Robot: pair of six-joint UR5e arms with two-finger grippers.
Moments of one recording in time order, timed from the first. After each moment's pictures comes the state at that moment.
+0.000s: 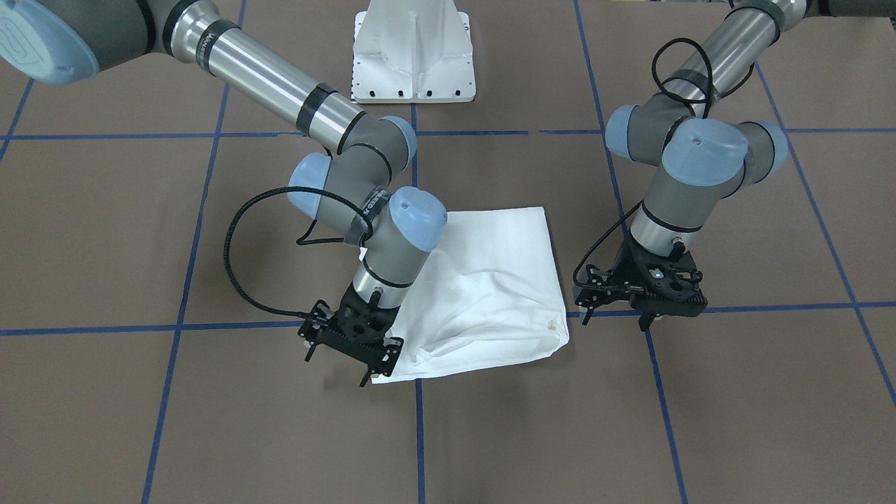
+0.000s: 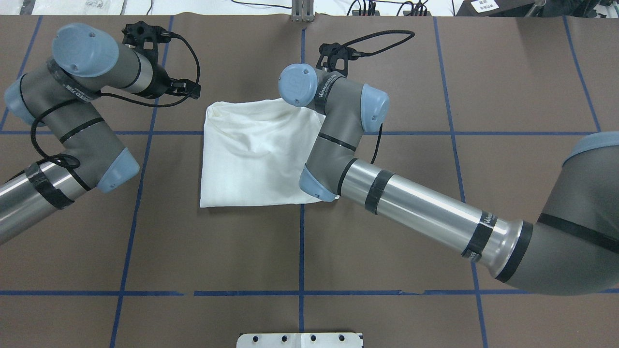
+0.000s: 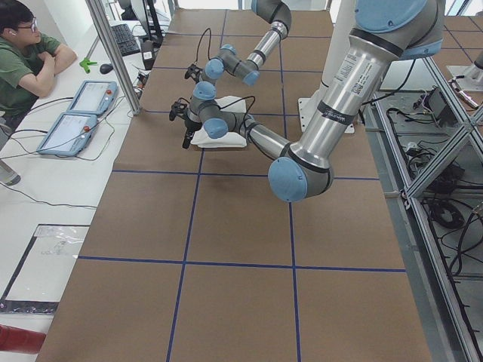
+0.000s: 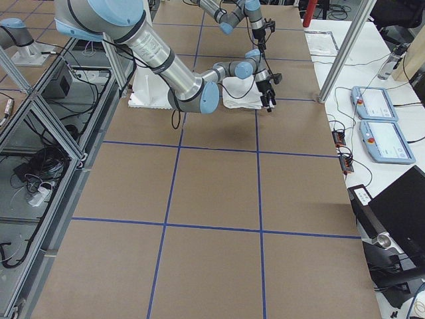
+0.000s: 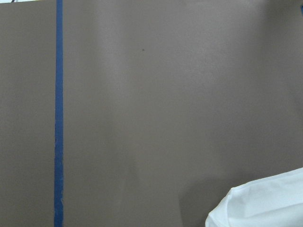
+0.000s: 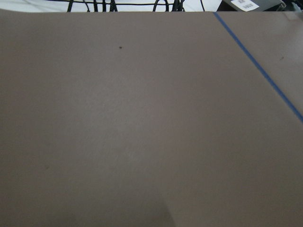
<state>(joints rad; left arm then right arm) -0.85 -2.09 -1.47 -2.08 -1.86 -0.93 0.64 -0.51 0.91 -1.51 1.33 1.41</state>
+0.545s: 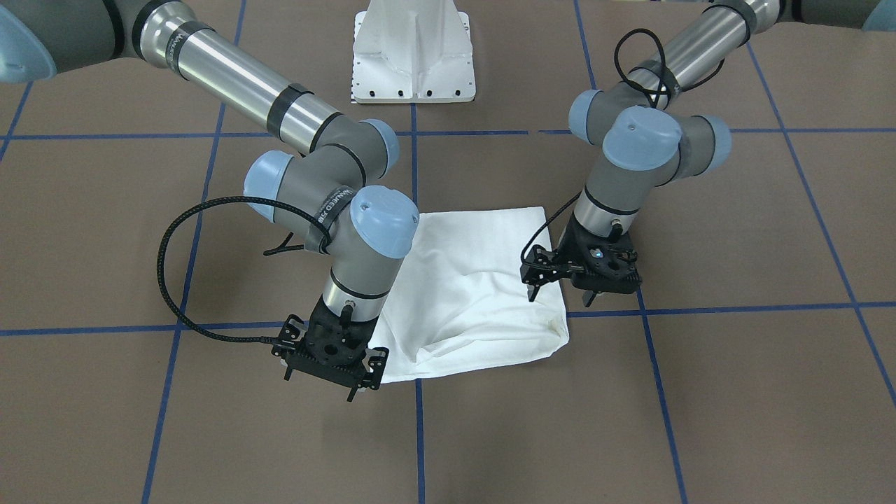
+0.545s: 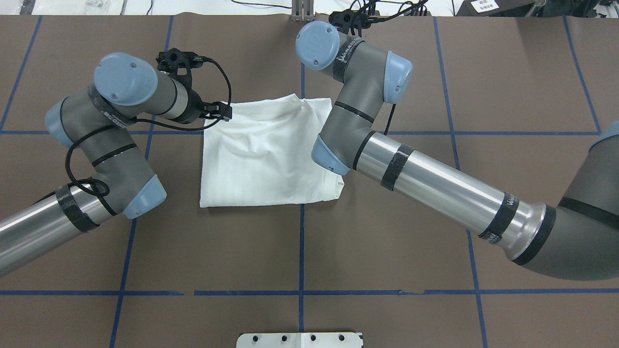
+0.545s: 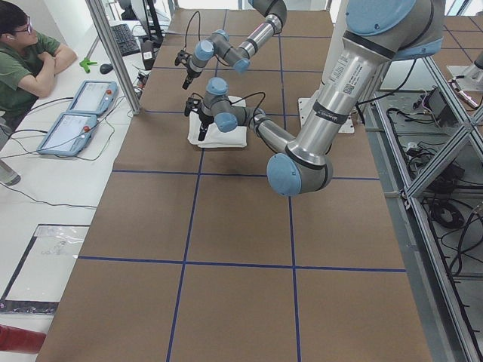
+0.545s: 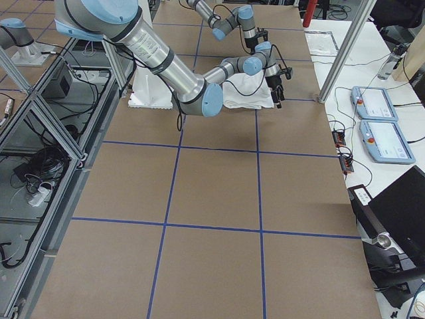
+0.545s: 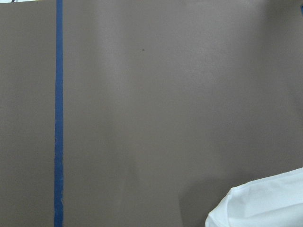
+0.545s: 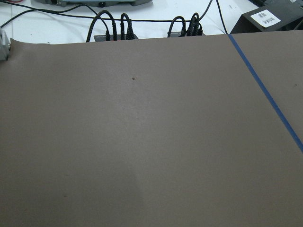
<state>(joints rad) -0.72 -2.13 -1.49 -2.07 -1.82 -1.07 0.70 -0.56 1.06 -1.50 1.44 1.29</state>
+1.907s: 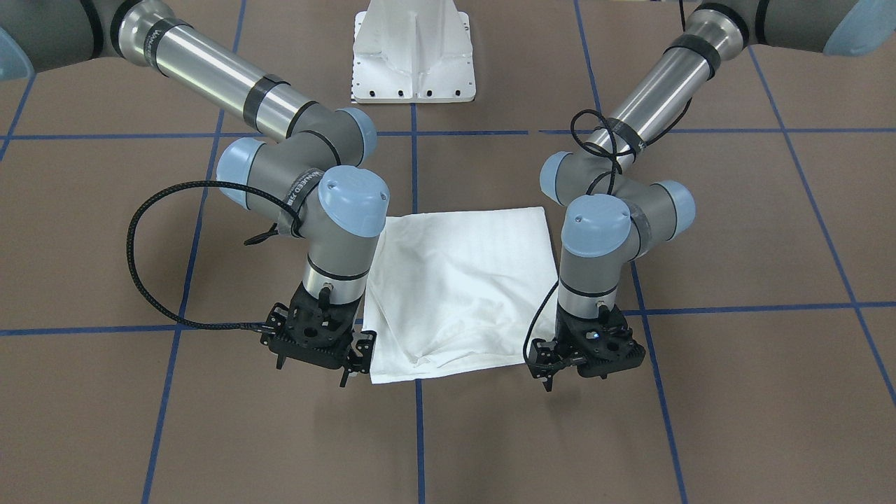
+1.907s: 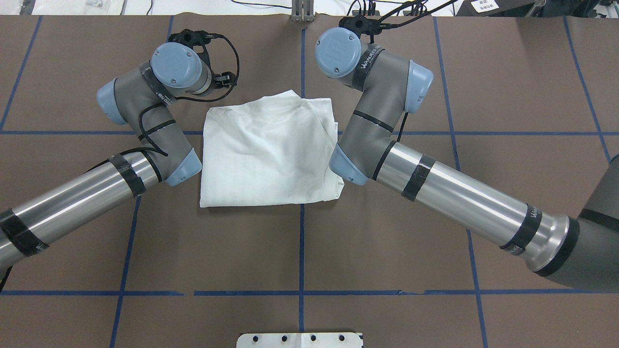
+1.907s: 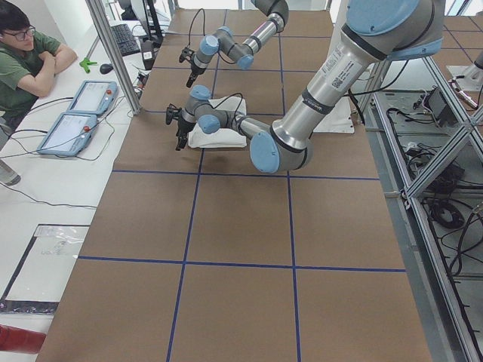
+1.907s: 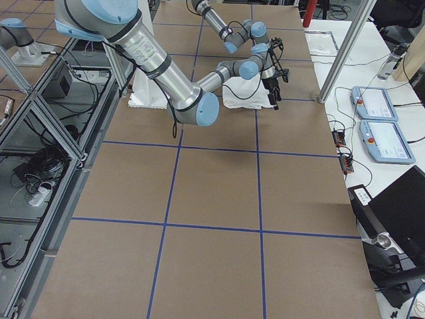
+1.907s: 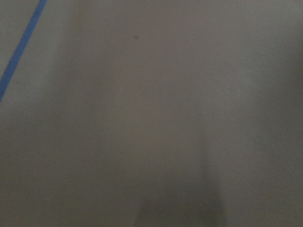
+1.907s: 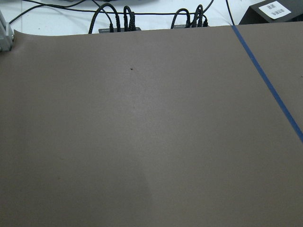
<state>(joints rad) -0.77 -2.34 -1.11 -2.11 -1.62 -1.19 0.69 -0.64 1.17 -1.47 1.47 1.28</state>
